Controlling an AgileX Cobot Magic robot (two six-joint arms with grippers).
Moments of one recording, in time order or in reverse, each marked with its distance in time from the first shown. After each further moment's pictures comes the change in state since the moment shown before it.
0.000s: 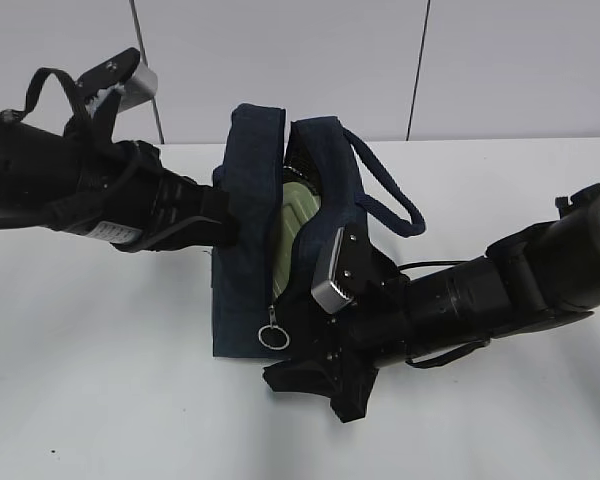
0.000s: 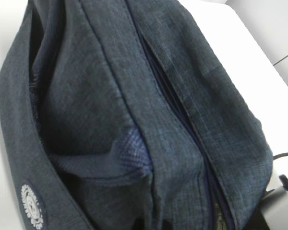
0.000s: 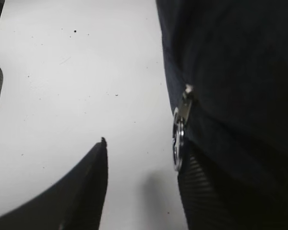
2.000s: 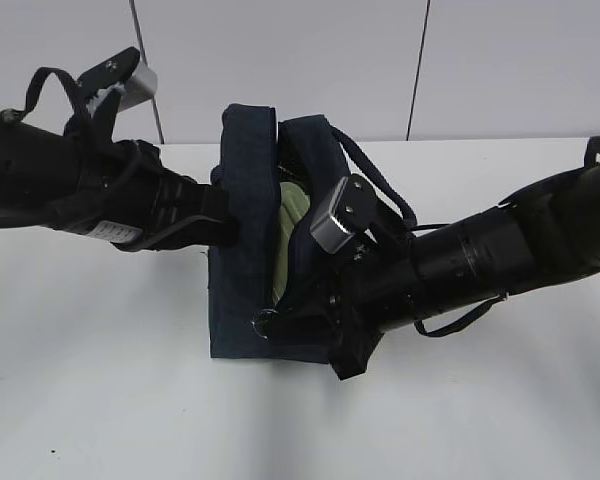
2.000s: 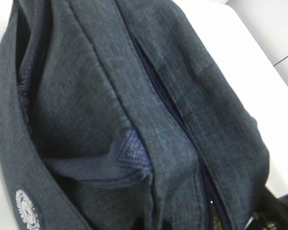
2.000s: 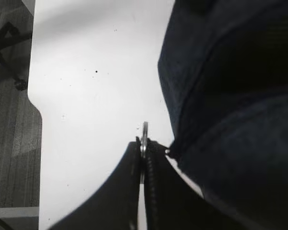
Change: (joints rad) left arm 0.000 0.001 0.000 -0.004 -0.004 0.000; right arm 0.000 -0.146 -0.046 -0.193 0.001 0.379
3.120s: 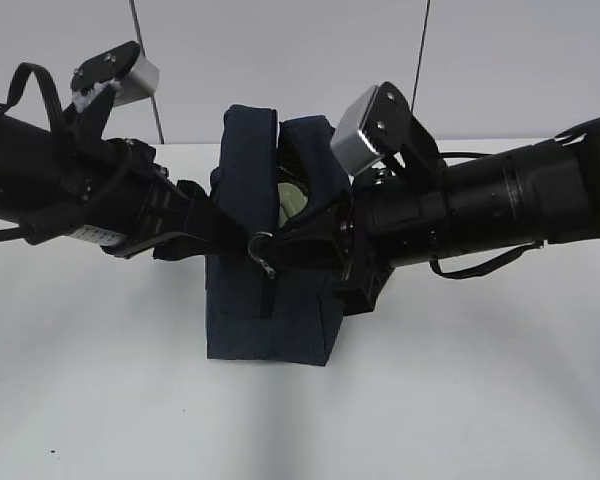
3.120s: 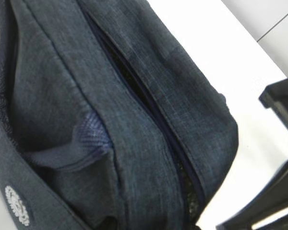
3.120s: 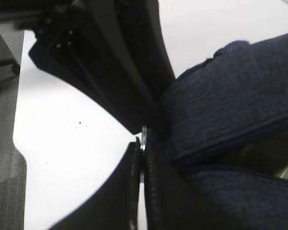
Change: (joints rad) left arm 0.000 -0.045 0.000 0.104 0.069 0.008; right arm 0.000 -0.189 0.000 0.054 -0.041 -0.015
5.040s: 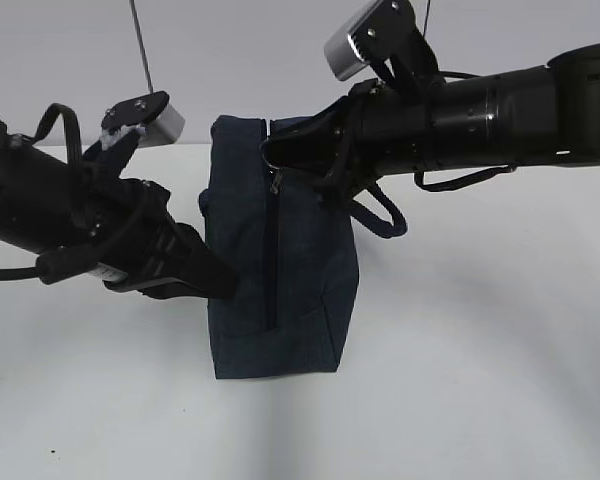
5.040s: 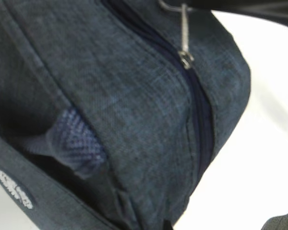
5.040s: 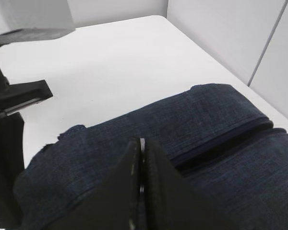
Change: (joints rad) left arm 0.000 0.062 -0.003 0.100 0.110 -0.018; right arm -0.037 0.051 -0.178 0.112 -0.136 -0.075
